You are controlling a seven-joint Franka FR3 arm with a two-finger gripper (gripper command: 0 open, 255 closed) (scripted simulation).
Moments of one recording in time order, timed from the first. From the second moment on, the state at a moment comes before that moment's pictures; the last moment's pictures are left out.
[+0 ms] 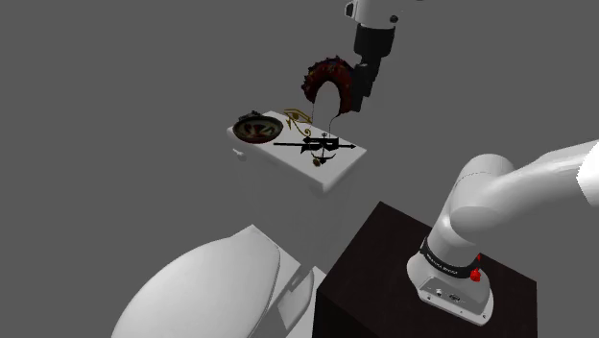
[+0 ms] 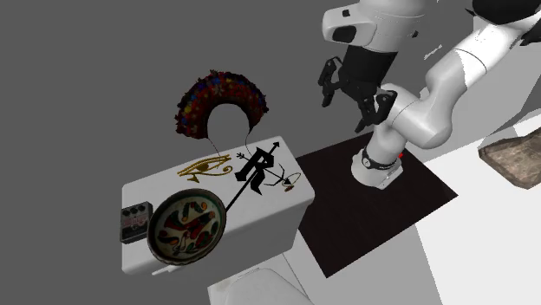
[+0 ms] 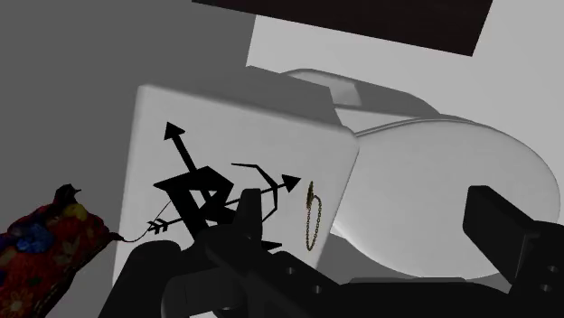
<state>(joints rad) 0.01 -0.80 0.04 -2.28 0.00 1.54 -0.16</state>
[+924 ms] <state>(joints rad) -0.05 -0.36 -0.01 -2.09 -0.02 1.75 -0.14</state>
